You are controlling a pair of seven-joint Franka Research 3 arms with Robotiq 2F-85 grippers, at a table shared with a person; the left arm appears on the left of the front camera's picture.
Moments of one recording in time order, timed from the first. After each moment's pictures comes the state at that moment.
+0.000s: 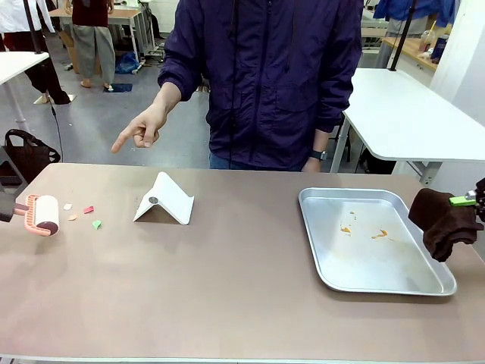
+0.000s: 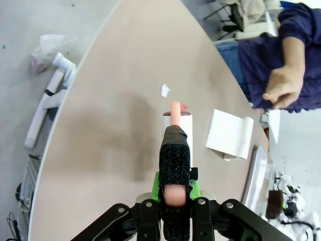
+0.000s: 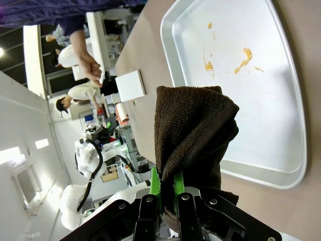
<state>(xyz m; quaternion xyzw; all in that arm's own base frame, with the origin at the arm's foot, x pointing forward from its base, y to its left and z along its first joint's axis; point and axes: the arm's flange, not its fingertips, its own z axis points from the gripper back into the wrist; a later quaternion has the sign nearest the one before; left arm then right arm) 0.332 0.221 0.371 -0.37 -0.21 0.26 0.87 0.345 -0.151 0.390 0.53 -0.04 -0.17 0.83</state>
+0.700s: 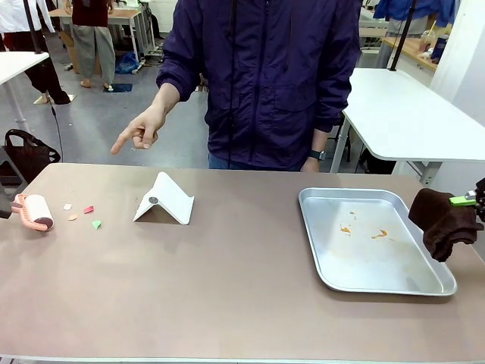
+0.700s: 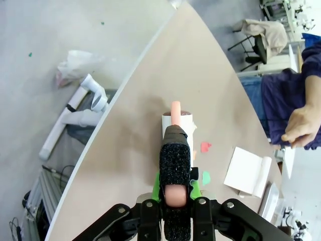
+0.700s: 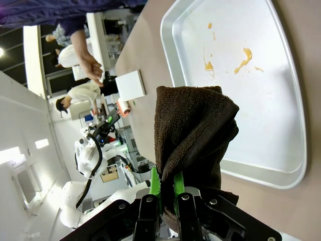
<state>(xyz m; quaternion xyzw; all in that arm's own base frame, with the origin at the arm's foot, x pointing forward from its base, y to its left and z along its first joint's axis) 0.349 0.231 0.360 -0.32 -0.25 0.32 0.86 0.345 -0.151 0.390 0.53 -0.04 -0.17 0.83</state>
